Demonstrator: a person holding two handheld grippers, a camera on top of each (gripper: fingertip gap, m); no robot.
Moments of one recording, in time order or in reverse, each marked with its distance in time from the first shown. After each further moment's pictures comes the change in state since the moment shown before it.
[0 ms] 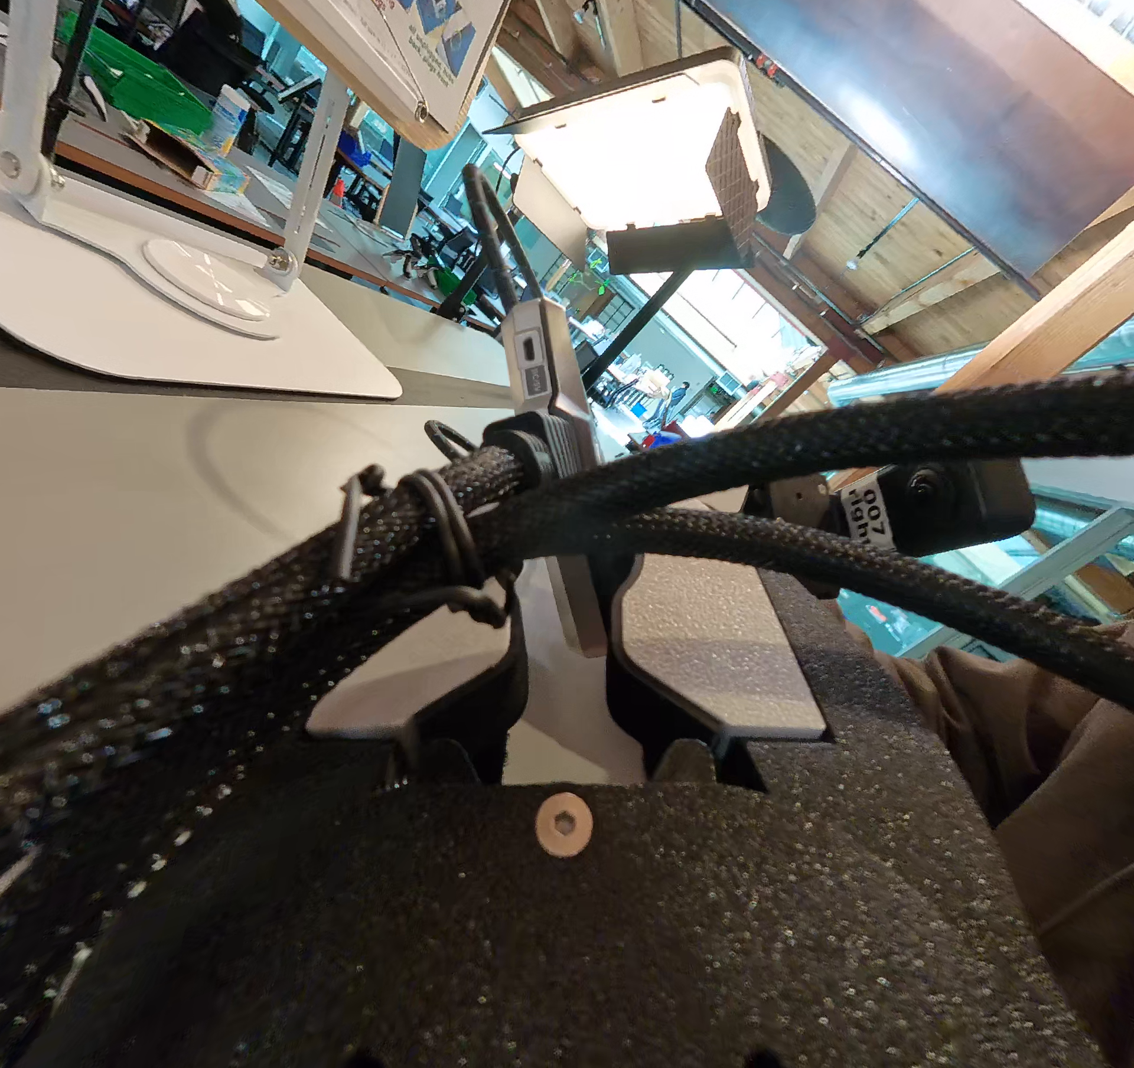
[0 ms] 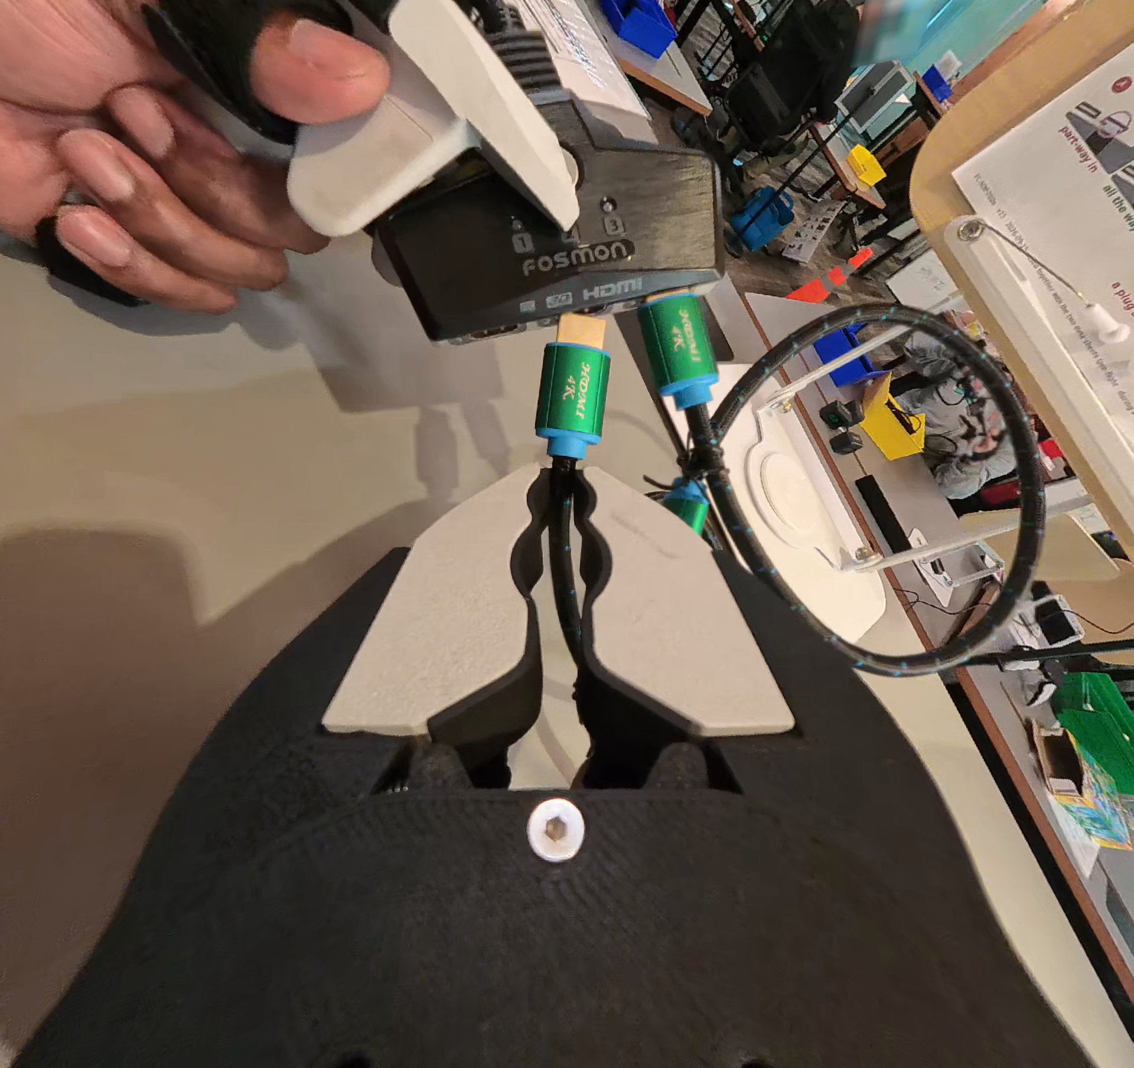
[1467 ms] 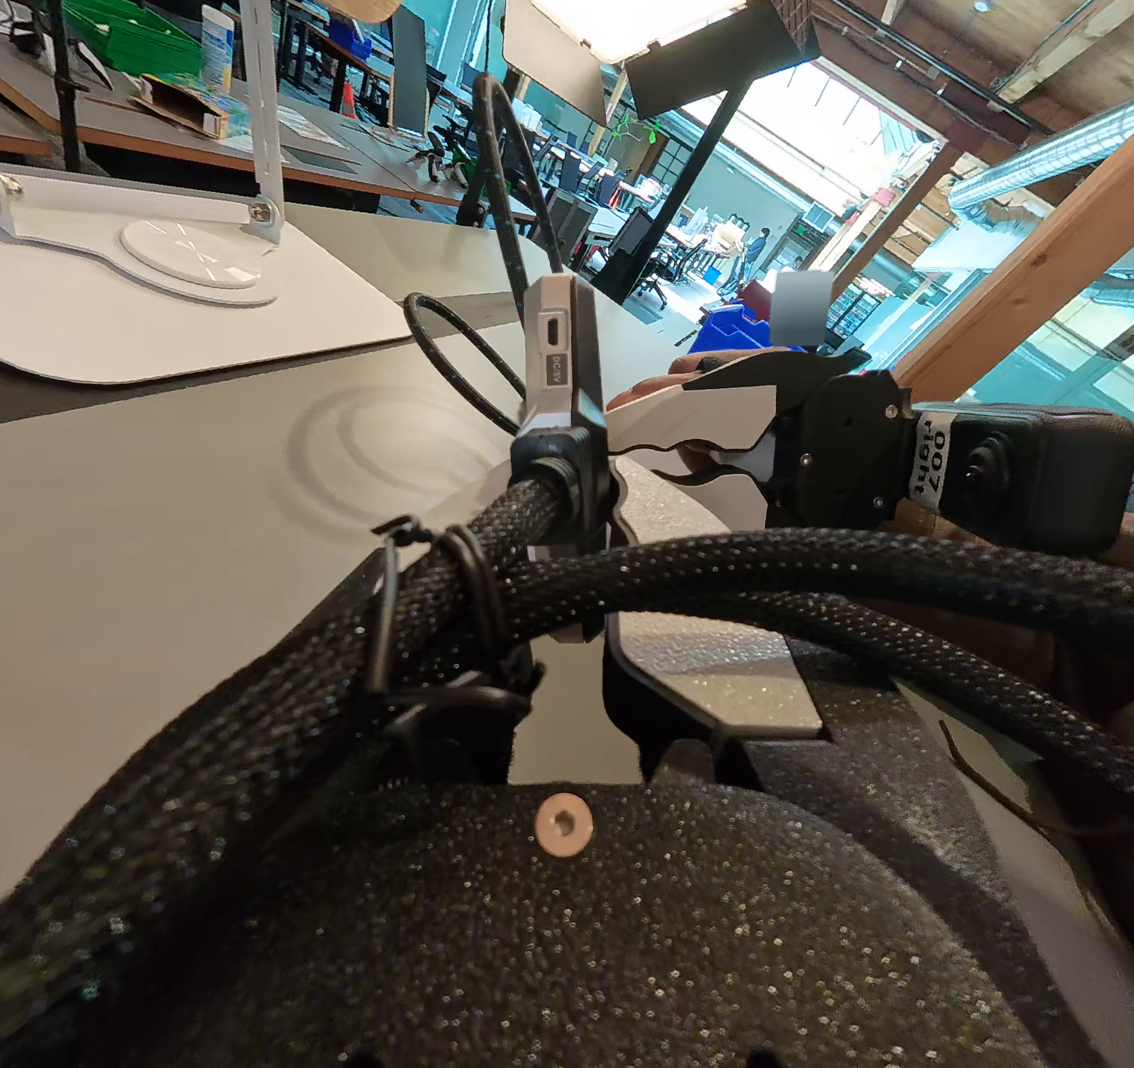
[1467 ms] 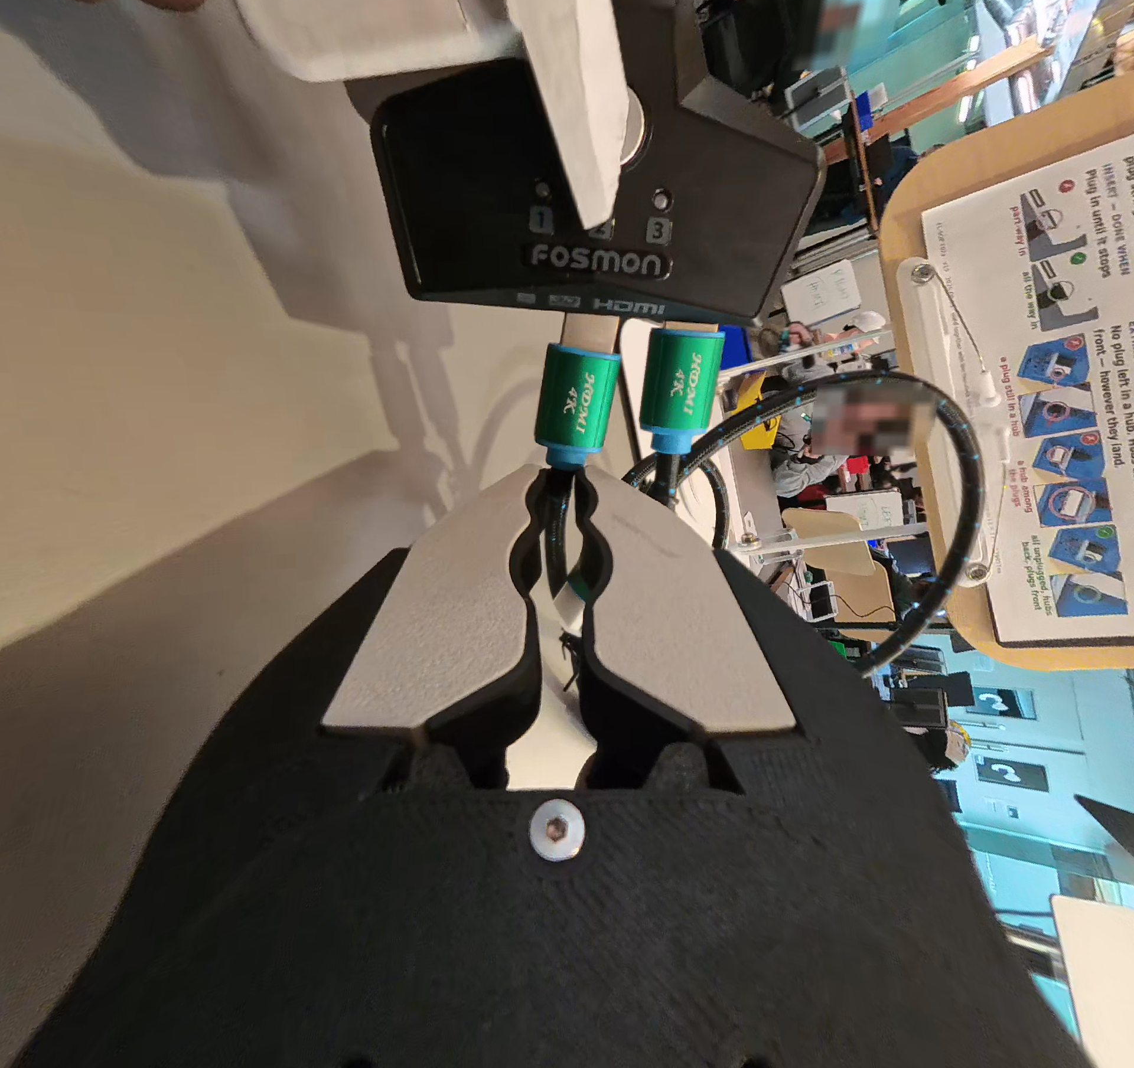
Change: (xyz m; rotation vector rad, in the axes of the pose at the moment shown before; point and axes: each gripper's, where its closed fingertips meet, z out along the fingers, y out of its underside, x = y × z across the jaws) left arm 0.004 0.026 0.004 -0.210 -0.065 0.226; right arm 0.002 0.022 0.007 -0.144 0.121 -0.321
